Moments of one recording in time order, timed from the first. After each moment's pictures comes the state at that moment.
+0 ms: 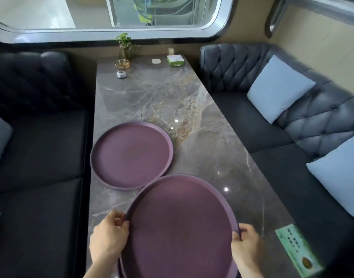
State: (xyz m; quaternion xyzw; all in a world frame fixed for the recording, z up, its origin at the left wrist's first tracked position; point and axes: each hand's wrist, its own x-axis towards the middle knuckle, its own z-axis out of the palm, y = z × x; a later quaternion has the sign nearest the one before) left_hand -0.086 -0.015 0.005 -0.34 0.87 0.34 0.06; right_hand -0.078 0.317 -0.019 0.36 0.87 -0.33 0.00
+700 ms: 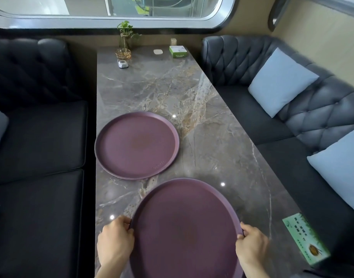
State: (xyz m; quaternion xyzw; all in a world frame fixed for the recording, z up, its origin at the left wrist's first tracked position) left_hand -0.058 -0.028 -0.032 -0.31 0.90 0.28 0.09; right_hand -0.058 0.298 -0.045 0.35 0.91 -0.23 0.02
